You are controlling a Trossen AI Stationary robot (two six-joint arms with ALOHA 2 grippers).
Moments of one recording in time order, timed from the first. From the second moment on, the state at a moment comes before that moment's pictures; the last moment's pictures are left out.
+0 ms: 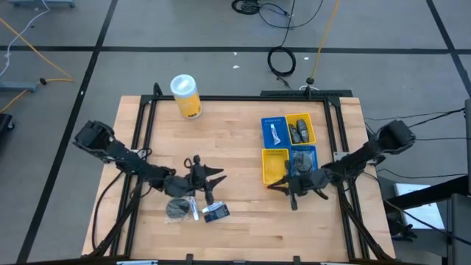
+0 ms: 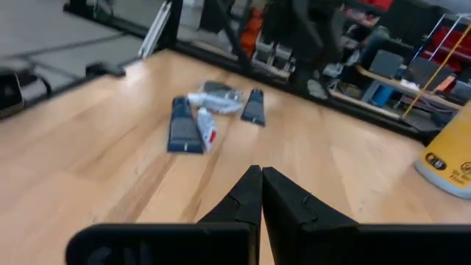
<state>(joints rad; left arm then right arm) -0.46 1.53 0.59 0.73 -0.79 -0.25 0.45 1.41 0.24 1.02 0.34 -0.23</state>
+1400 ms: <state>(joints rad) -0.58 1.53 0.76 -0.75 -0.15 -0.79 0.45 1.55 0.29 1.02 0.34 -0.21</state>
